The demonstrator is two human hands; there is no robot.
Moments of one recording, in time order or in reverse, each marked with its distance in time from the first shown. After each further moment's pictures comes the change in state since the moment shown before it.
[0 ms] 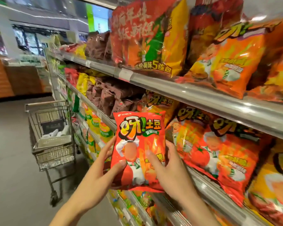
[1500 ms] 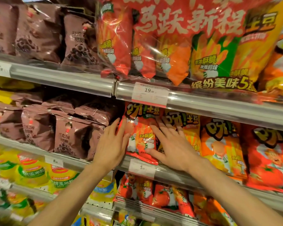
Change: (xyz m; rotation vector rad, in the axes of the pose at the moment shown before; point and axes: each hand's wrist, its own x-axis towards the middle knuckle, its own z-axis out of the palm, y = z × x) left_hand 0.401 -0.149 -0.088 0.663 -0.335 0.627; right_hand 0.242 -0.043 0.120 -1.383 0.113 0.063
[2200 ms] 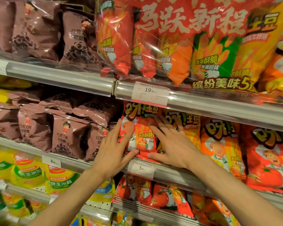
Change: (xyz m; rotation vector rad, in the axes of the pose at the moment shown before) left_hand -0.016 0.000 0.006 0.064 -0.049 0.180; right_hand 0.007 0.012 0.002 -0.108 0.037 -0.092
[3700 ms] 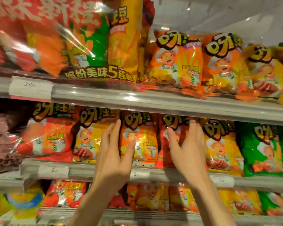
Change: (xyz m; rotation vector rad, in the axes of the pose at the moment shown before) left_hand 0.028 0.280 0.024 -0.728 0.181 -0.189; right_hand -0.201 0.132 -0.027 0.422 0.585 0.927
